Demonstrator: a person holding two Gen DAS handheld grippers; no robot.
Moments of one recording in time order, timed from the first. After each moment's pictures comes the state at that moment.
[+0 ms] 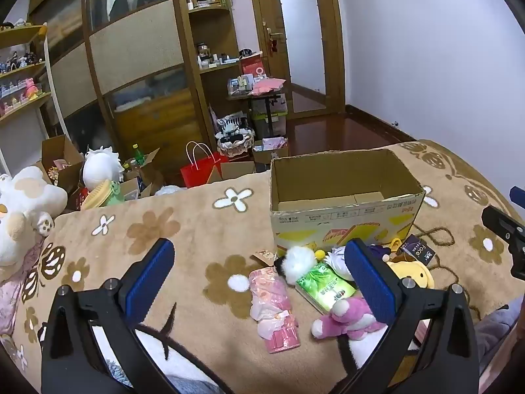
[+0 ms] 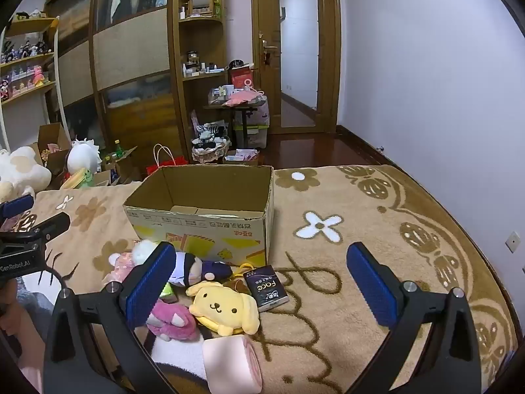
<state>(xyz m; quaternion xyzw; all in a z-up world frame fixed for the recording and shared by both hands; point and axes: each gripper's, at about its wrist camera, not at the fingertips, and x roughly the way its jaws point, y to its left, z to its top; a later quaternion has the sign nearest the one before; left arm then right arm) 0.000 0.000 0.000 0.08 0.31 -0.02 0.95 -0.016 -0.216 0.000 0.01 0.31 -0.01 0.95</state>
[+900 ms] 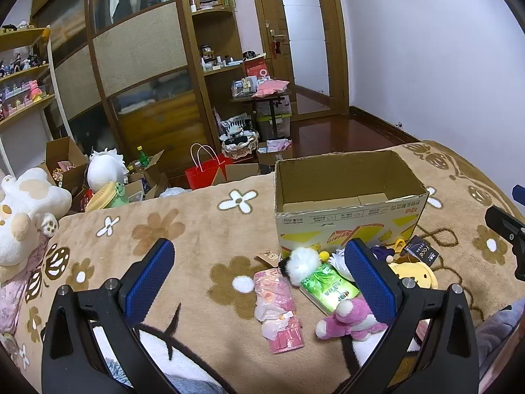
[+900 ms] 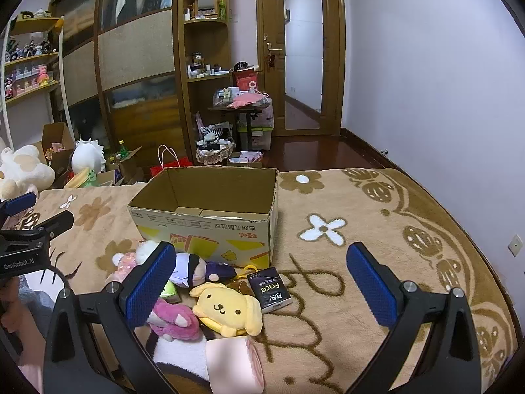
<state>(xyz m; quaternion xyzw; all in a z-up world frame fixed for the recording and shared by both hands) -0.003 0.005 0.007 0.08 0.30 -0.02 0.95 -0.014 -0.213 0.003 0.01 0.30 -0.01 0.95</state>
